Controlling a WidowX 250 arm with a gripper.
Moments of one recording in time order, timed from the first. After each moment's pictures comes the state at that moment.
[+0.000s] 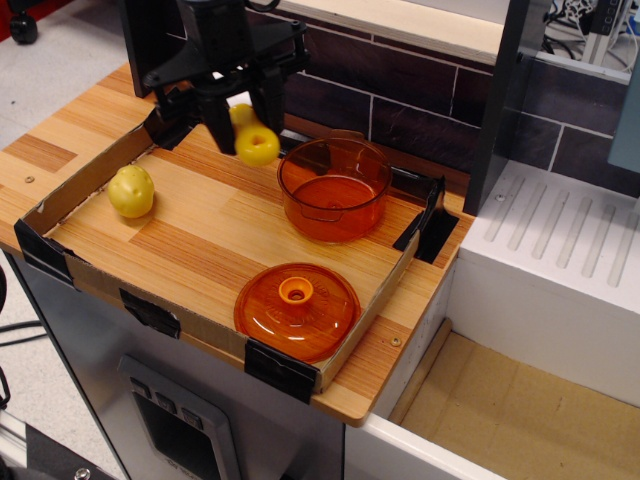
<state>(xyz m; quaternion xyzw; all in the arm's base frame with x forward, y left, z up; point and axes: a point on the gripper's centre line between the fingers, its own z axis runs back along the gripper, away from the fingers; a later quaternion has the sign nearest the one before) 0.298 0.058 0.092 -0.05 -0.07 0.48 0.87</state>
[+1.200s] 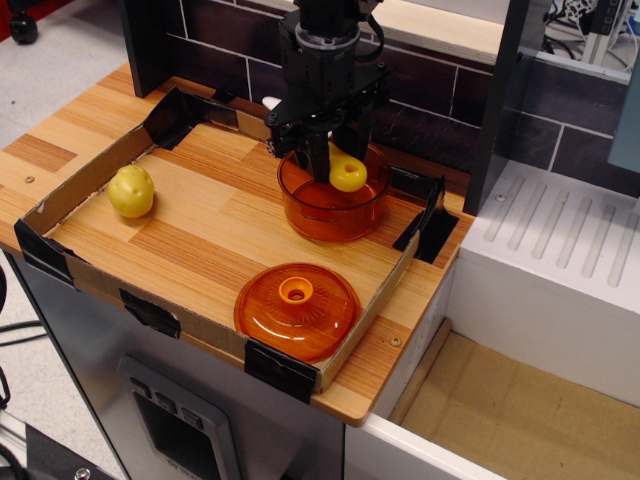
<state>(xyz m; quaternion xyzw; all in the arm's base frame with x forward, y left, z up) 0.341 0.018 0.048 -0.01 -0.04 0.54 0.84</state>
